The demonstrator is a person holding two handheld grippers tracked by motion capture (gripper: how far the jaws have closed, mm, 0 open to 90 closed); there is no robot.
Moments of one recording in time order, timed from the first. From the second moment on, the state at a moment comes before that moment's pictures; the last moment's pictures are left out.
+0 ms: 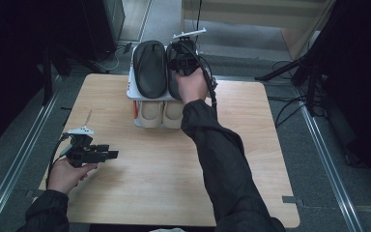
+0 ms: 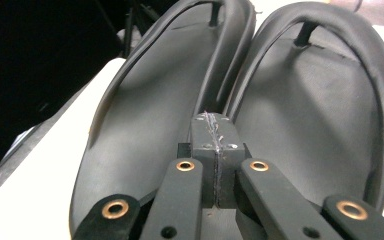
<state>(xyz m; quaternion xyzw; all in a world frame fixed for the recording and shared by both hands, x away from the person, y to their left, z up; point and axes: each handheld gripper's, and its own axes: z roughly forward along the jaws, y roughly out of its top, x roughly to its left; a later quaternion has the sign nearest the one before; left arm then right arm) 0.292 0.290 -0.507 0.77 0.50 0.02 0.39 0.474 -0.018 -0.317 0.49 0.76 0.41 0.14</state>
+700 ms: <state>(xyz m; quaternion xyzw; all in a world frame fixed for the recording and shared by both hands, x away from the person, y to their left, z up) 0.293 0.287 -0.508 0.77 0.50 0.03 0.39 0.407 -0.050 -0.337 0.40 0.79 0.47 0.06</state>
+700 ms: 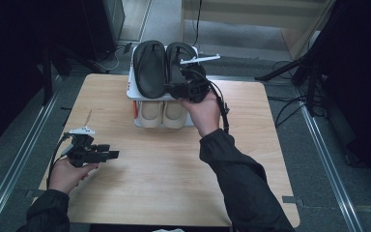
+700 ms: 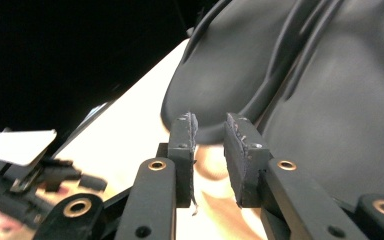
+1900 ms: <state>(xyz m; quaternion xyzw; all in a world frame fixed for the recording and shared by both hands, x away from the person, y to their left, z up) 0.295 0.277 -0.507 0.78 0.49 0.03 0.39 0.330 -0.082 -0.399 0.31 0.81 0.49 0.01</state>
